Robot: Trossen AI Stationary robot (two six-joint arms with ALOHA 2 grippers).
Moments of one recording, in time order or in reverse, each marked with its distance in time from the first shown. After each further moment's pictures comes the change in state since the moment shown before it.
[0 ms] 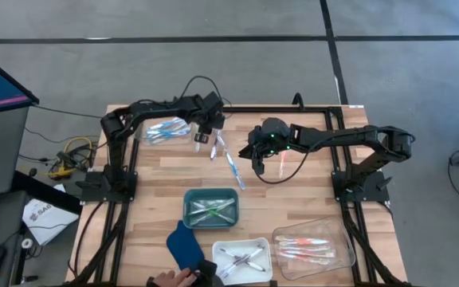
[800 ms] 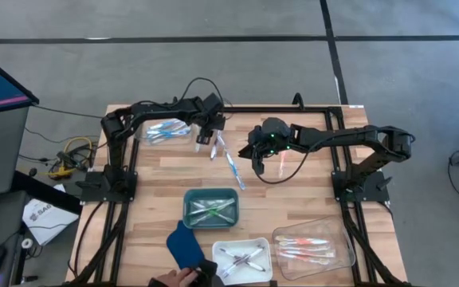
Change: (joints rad) left arm -0.001 0.000 -0.035 0.080 0.027 -0.025; right arm 0.000 0.000 0.000 0.008 0.000 0.000
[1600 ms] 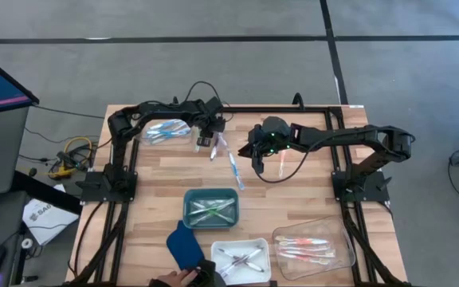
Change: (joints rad) left arm 0.010 0.082 0.003 -0.004 0.001 -0.035; right arm -0.008 0.000 0.000 0.011 0.000 -0.007
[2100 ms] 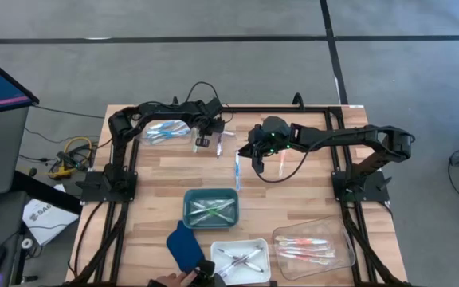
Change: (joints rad) left arm -0.009 0.000 0.000 -0.019 -0.067 0.002; right arm 0.000 0.000 0.000 0.000 0.000 0.006
